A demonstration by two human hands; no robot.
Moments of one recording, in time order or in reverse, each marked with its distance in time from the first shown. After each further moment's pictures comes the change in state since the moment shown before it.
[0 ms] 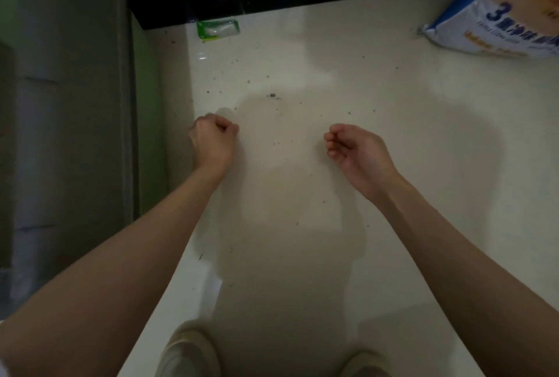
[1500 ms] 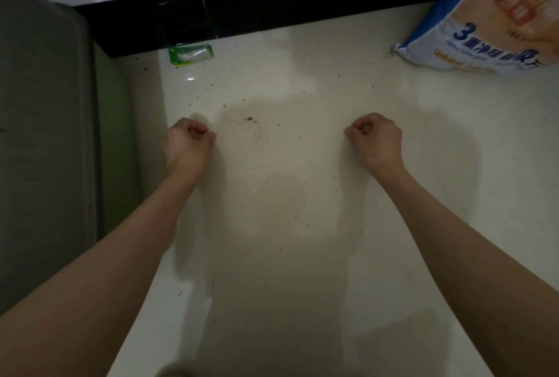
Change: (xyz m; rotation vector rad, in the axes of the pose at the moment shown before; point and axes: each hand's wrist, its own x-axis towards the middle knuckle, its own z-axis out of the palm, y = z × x) left_hand 0.030 0.012 0.001 -0.054 -0.006 0.007; right_hand 0.055 -0.038 -0.042 -1.137 0.434 -0.425
